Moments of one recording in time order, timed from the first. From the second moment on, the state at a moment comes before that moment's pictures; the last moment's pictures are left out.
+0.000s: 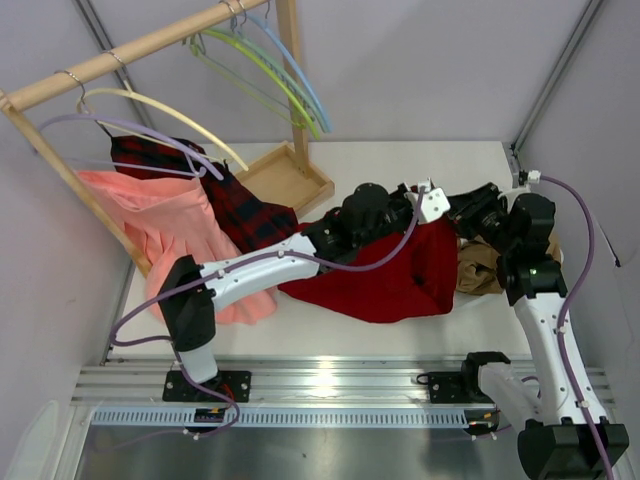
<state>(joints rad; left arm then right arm) -1.06 1.77 1.52 0.19 -0.07 0.50 0.02 0.86 0.90 -0.23 -0.42 1.05</state>
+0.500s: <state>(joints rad) -0.89 1.75 1.71 -0.21 0.35 0.37 0.01 0.80 0.97 -0.36 -0.57 0.32</state>
